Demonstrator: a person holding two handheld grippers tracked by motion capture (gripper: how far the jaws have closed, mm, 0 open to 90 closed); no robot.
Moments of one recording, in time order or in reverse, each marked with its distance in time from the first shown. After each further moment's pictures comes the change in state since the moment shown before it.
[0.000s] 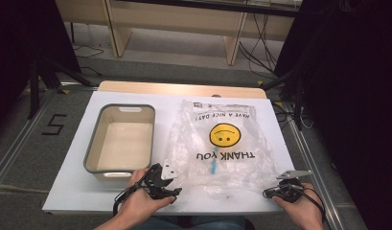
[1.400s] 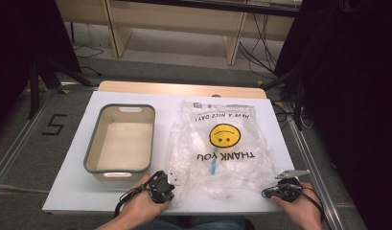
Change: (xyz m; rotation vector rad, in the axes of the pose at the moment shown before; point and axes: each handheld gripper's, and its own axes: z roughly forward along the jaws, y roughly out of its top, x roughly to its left) left arm -0.003 -0.013 0.025 0.203 -0.056 0.067; right arm 0.001 0.002 0.003 0.007 0.001 -0.007
